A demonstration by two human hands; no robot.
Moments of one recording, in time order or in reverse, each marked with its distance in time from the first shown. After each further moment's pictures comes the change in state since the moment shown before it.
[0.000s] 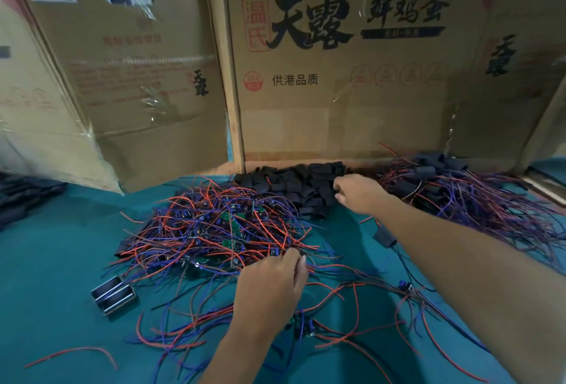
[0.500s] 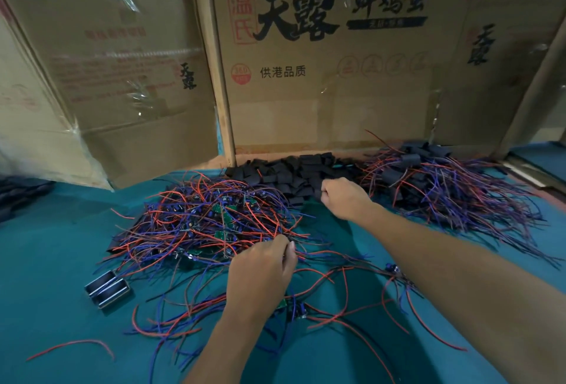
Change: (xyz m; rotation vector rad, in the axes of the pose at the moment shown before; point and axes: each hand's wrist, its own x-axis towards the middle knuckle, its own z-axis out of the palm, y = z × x) left_hand -0.001 -0.001 0.003 -0.080 0.041 -0.045; right_hand -0.031 -0.036 0.005 0.185 -0.055 0.206
